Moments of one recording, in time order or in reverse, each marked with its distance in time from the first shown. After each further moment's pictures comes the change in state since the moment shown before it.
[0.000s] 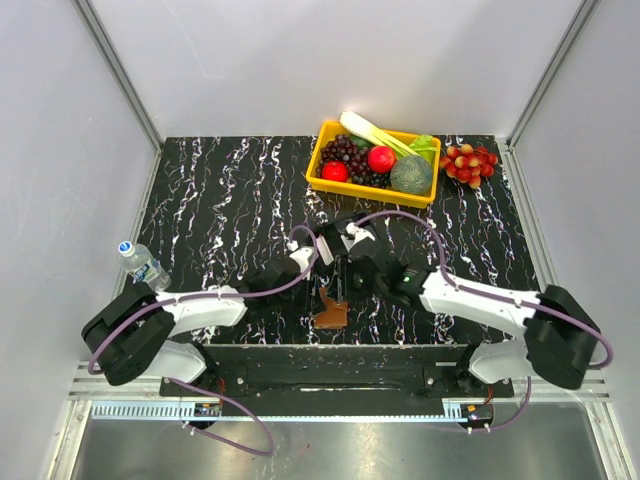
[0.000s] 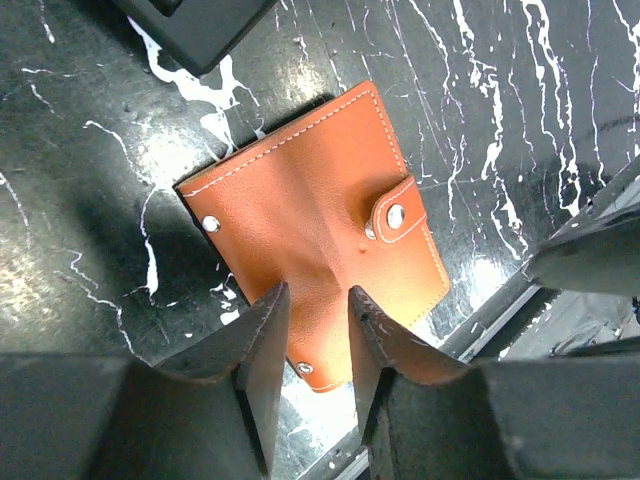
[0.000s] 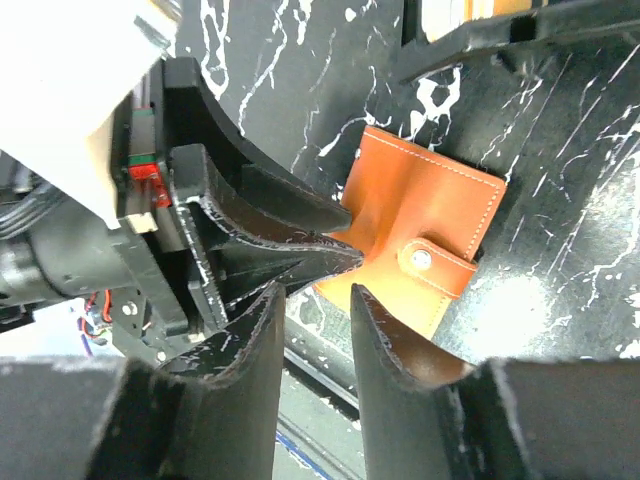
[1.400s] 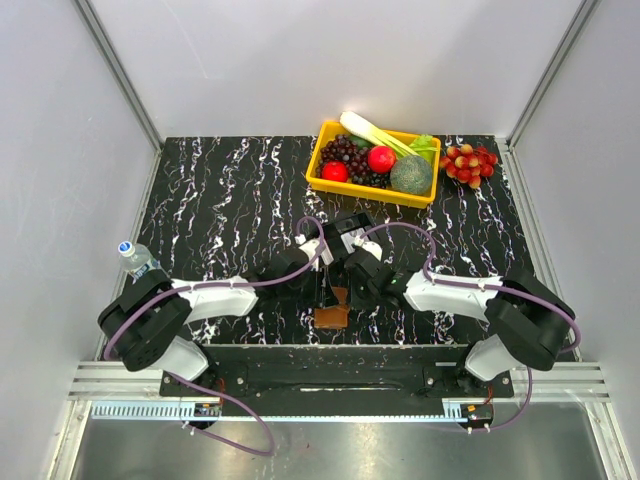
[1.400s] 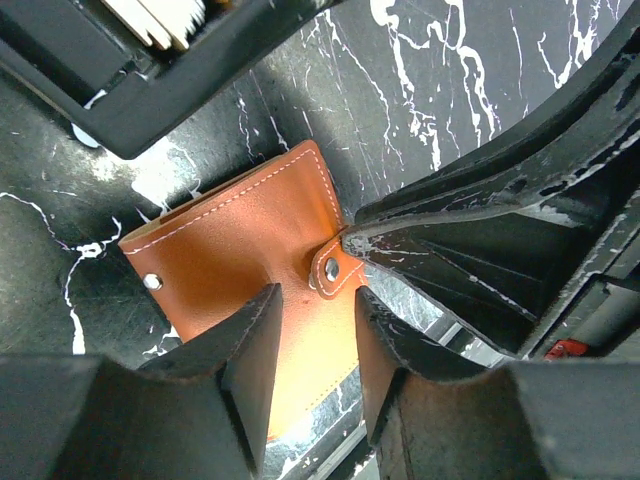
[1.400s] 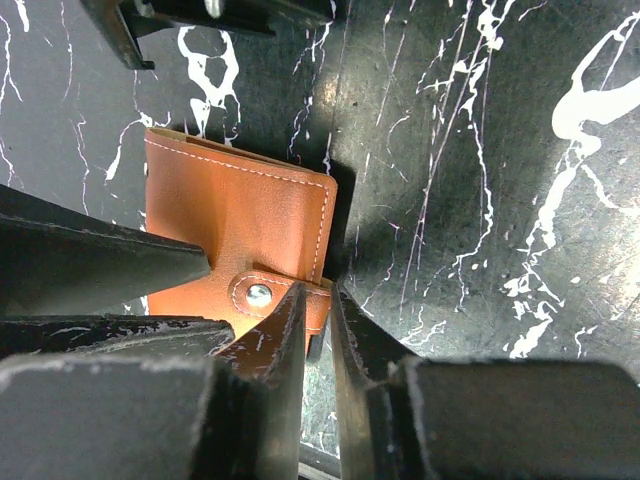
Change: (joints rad) left arm 0.007 0.100 0.095 0.027 0.071 -0.098; right arm -0.027 0.123 -0.081 0.003 0.146 0.040
